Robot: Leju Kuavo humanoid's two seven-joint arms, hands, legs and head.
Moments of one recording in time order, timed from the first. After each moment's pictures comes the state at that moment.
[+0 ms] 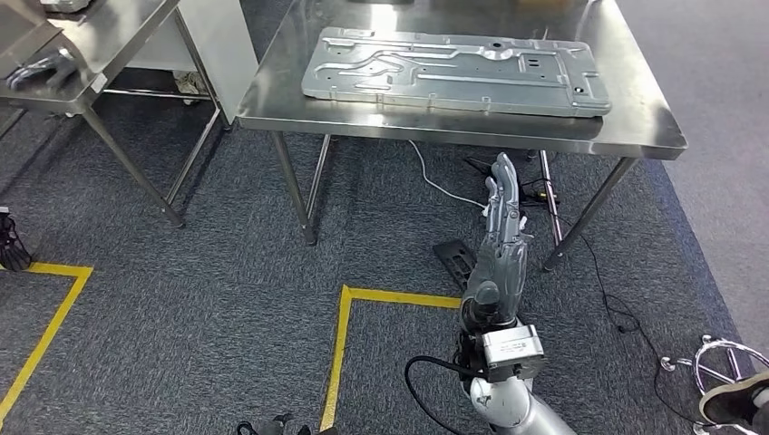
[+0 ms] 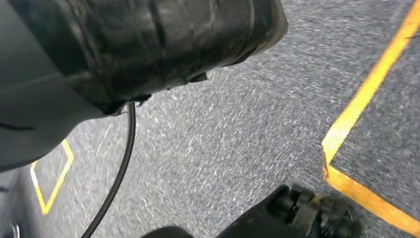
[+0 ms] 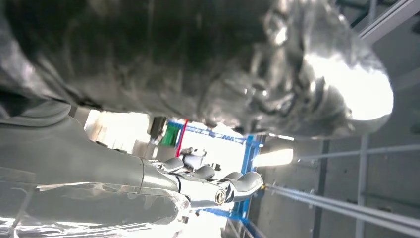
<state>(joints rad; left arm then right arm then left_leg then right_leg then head) -0.18 -0.03 -1.06 -0.30 -0.08 0.37 0.12 -0.26 -0.10 0.65 -1.79 0.07 -0.68 -0.41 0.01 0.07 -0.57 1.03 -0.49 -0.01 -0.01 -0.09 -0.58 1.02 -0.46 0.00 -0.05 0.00</state>
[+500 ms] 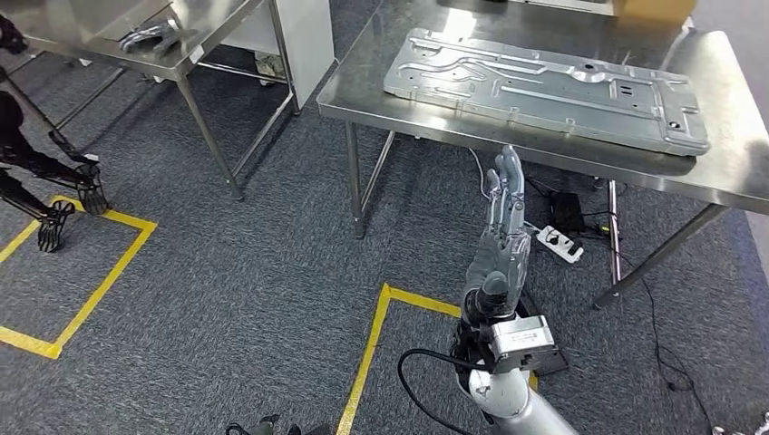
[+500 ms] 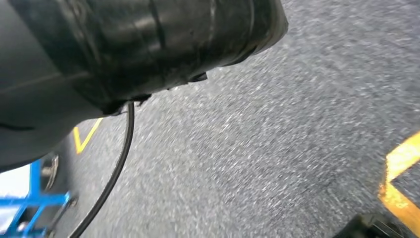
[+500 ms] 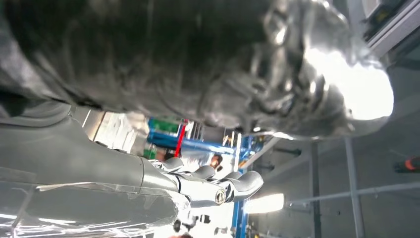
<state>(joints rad) -0.17 -0.03 -1.06 -0.30 -0.07 0.43 0.20 -0.30 -0.08 0.66 -1.77 0.00 -0.67 -0.45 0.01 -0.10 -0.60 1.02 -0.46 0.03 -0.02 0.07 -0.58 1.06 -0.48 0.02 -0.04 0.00</state>
